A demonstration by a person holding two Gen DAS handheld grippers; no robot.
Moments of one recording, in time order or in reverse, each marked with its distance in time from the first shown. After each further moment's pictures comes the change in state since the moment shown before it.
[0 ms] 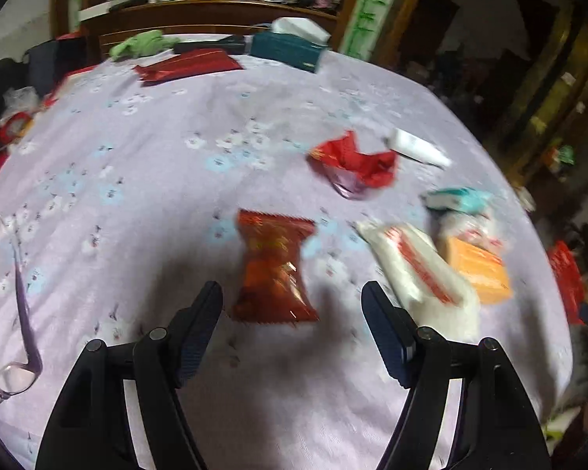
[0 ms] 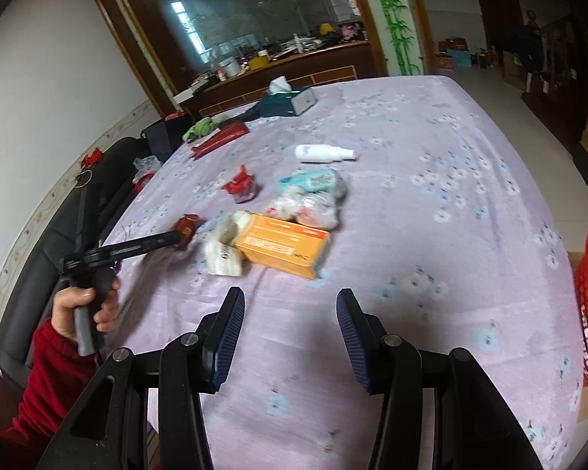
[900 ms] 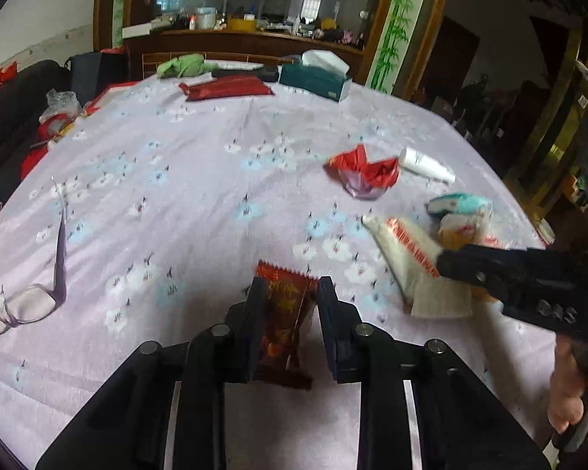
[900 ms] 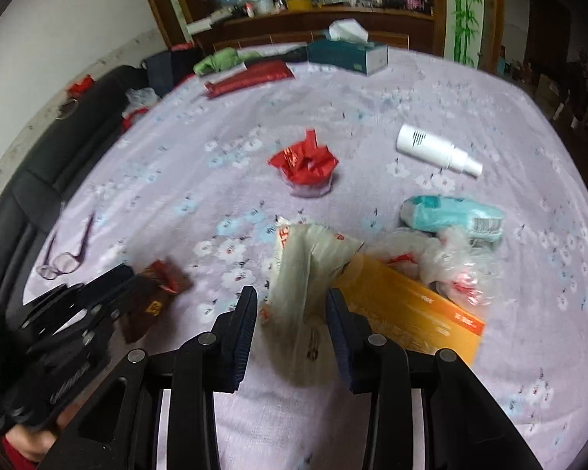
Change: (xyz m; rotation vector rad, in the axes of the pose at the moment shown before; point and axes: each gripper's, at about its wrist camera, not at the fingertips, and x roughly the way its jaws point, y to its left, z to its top) left arm -0.035 -0.010 -0.046 -0.032 -0.141 0.080; right arm 0.169 0.096 0.051 -0.162 0.217 -0.089
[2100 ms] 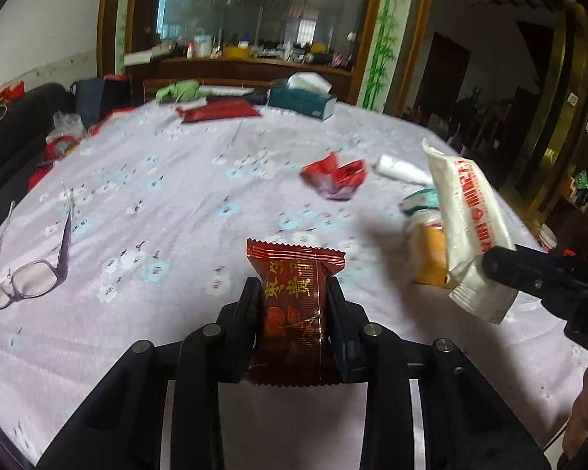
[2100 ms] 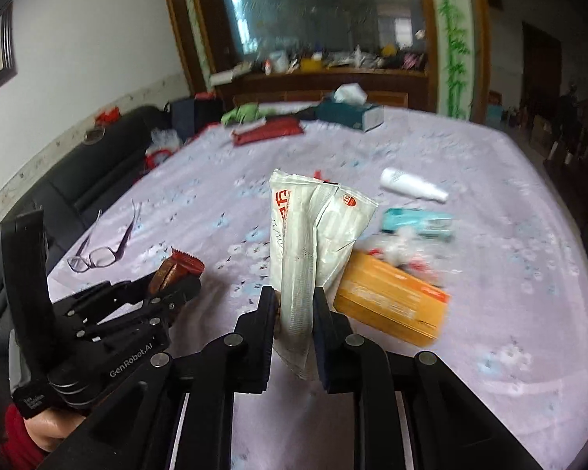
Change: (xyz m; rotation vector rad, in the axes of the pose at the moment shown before) left arm -0.032 -0.038 -0.034 0.026 -0.142 0.009; right arm -0.091 0.006 -0.068 -0.050 -0.280 0.007
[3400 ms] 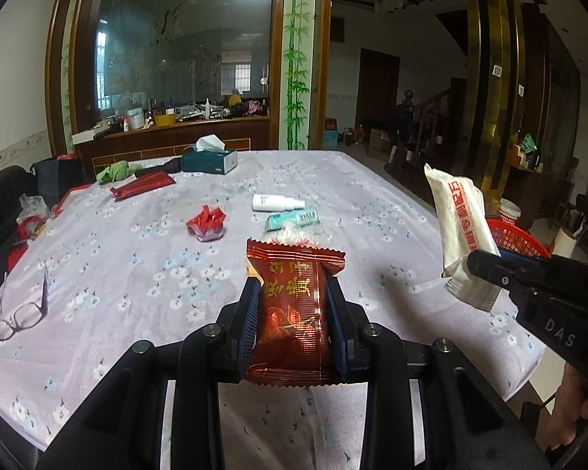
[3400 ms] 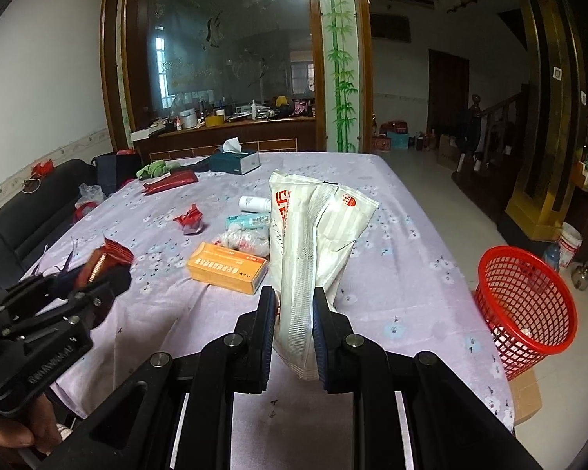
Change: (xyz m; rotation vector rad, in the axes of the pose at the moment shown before) left arm -0.087 -0.131 -0.025 0.217 -0.153 -0.109; right arm -0.134 -0.064 -0.071 0.110 -0.189 -0.308
